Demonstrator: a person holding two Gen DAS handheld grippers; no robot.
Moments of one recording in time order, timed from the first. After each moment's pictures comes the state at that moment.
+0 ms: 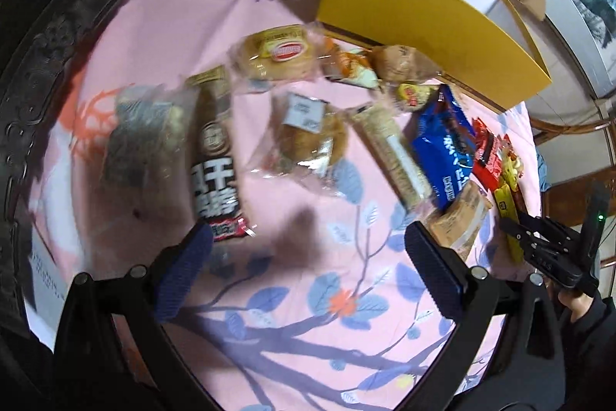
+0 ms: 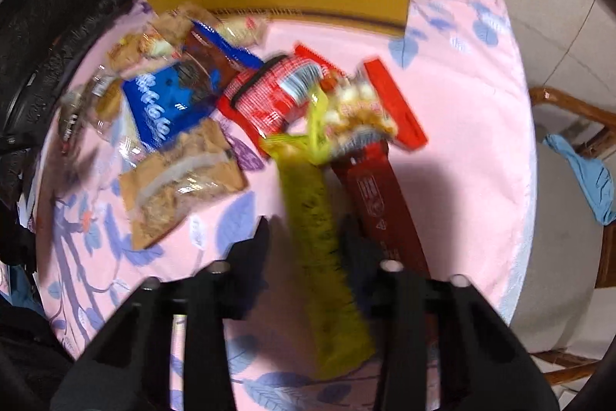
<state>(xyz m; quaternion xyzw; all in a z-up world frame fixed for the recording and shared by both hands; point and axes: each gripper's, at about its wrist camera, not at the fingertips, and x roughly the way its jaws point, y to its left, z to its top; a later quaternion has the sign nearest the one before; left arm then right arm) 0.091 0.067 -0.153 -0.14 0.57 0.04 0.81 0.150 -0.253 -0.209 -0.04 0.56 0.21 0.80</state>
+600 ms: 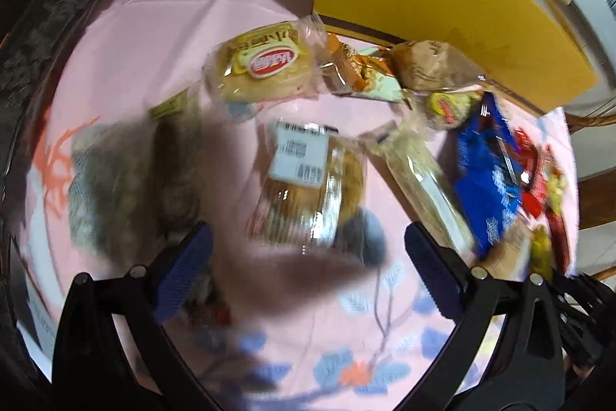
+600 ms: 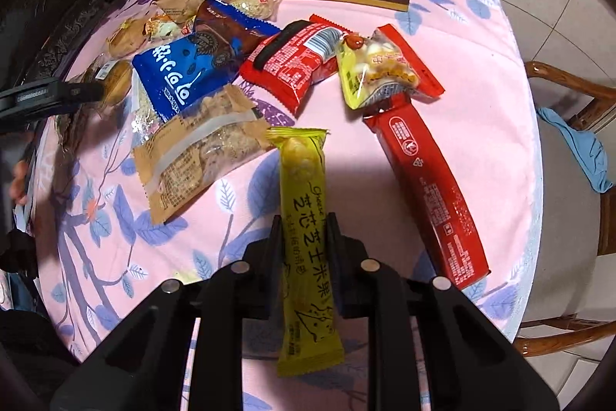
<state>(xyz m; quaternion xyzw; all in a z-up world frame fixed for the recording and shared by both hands) 0.151 0.057 -0.207 -0.09 0.59 0.05 0.80 0.116 -0.231 -0.214 -0.03 0.58 0.18 0.80</state>
